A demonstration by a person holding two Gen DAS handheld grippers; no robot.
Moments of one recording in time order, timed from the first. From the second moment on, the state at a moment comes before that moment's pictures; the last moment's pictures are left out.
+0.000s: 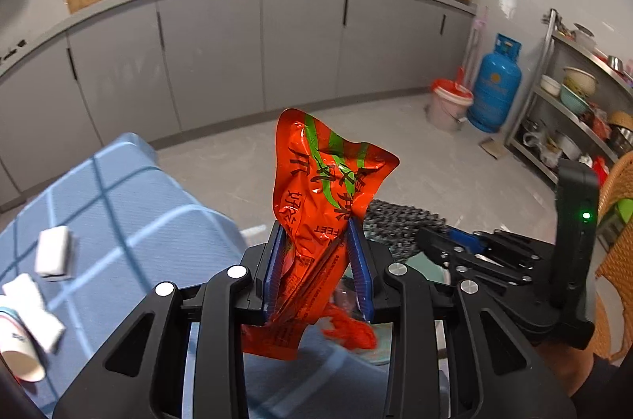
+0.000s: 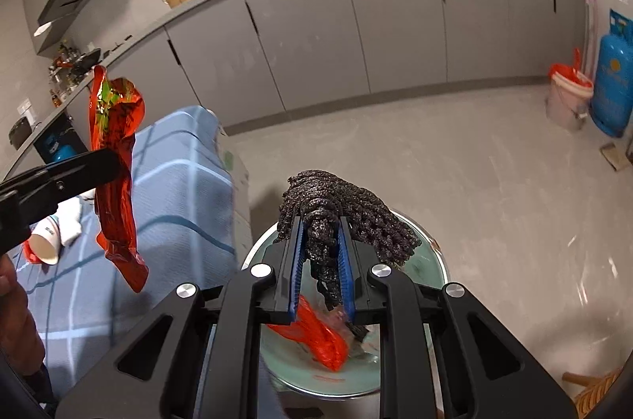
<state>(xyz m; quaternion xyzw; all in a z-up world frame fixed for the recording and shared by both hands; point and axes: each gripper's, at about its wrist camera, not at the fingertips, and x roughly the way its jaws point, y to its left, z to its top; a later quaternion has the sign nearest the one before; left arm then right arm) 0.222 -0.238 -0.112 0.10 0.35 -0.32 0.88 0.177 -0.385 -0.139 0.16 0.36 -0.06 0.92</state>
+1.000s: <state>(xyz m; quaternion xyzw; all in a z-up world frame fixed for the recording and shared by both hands) 0.230 -0.229 -0.122 0.11 0.33 -0.31 0.88 0.159 -0.406 -0.166 0.19 0.38 -0.08 0.90</state>
